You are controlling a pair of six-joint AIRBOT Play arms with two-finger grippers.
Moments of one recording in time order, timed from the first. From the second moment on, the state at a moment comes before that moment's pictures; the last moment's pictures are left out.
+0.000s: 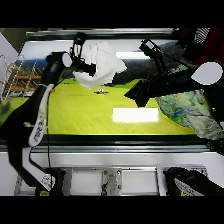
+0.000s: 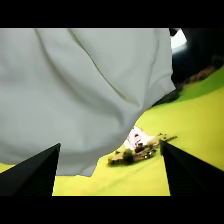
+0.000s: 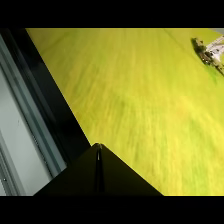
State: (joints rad) left arm -0.26 -1.87 1.86 1.38 -0.92 -1.33; right arm 0.31 -1.15 1.38 -0.81 1.27 0.96
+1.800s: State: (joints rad) left arm -0.35 -1.30 1.80 1.36 -1.07 -1.40; right arm 0.30 -1.17 1.38 -0.63 1.33 0.96
